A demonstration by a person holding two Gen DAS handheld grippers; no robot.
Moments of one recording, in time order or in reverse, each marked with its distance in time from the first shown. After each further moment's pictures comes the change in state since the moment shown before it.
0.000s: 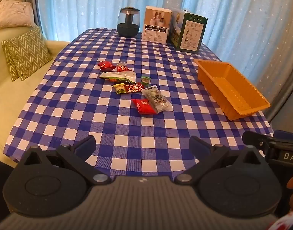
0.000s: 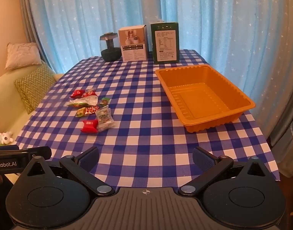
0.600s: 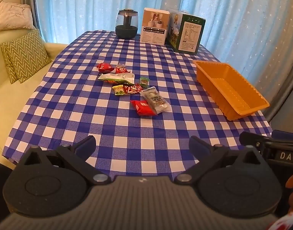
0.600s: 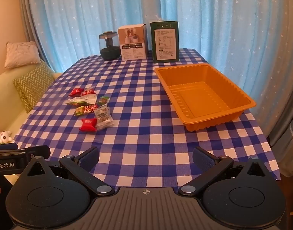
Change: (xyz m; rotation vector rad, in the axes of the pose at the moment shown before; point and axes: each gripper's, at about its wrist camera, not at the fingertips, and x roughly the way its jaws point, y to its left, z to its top) left arm 0.002 -0.002 0.001 0.000 -0.019 -0.014; right arm 0.004 0.000 -0.002 -0.015 0.003 -0.004
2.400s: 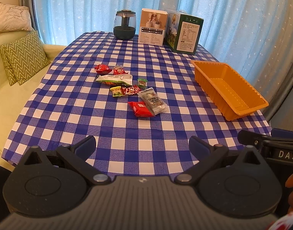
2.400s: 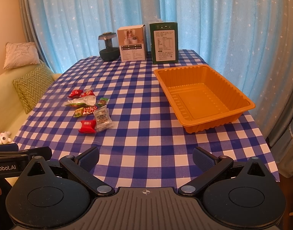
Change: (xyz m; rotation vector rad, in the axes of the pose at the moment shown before) left arm -0.003 -0.002 0.001 0.006 -0.005 -0.005; right arm -0.004 -0.002 0.004 0.003 -0.008 -0.005
